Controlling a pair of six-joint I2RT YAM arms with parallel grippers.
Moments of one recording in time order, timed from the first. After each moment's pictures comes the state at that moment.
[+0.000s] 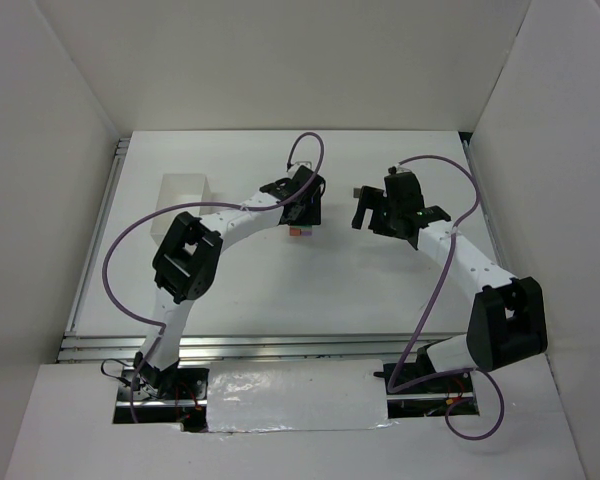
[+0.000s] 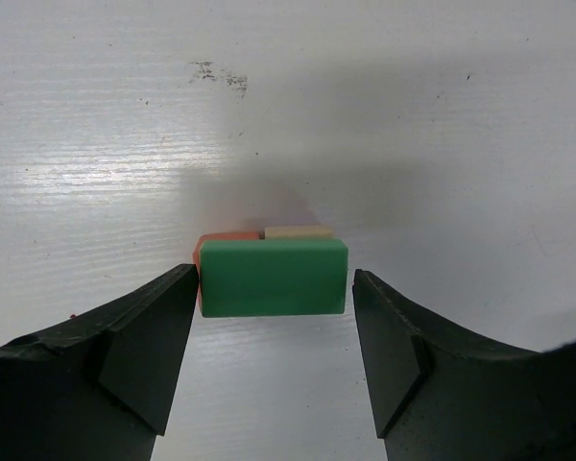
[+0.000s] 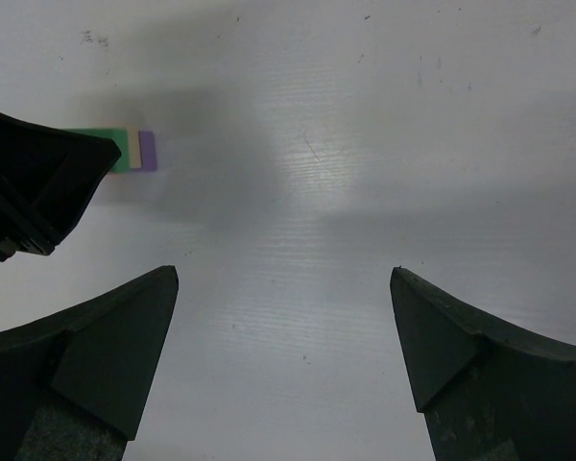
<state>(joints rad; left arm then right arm) -0.67 2.15 1.72 -0.51 -0.29 -0.59 0.27 1.39 1.00 -0.39 0.03 0.46</state>
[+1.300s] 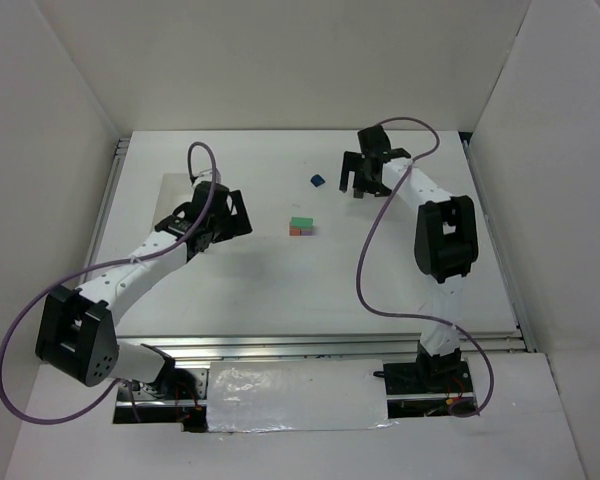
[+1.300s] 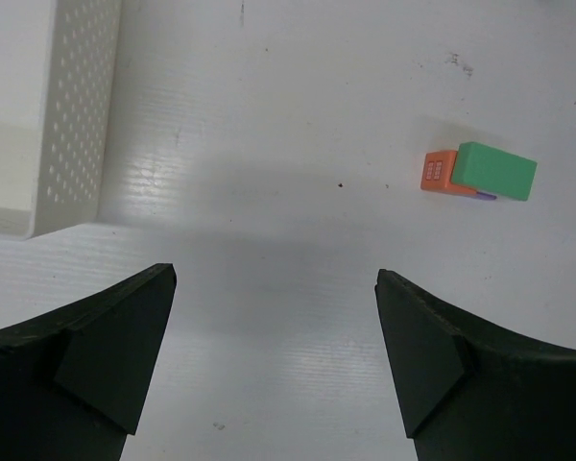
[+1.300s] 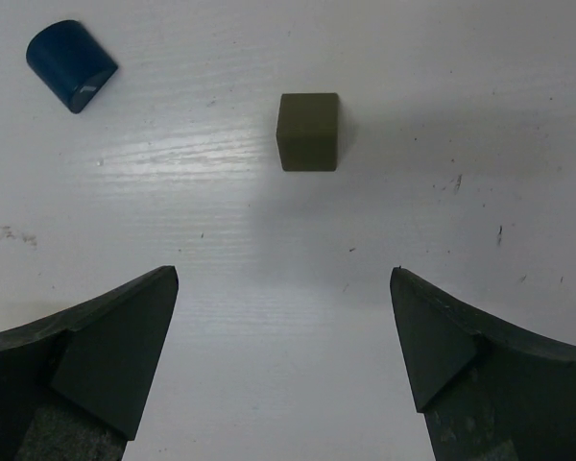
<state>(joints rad) -0.44 1.38 1.02 -0.41 -0.27 -0.60 0.24 2.06 1.68 -0.57 0.12 0.35</state>
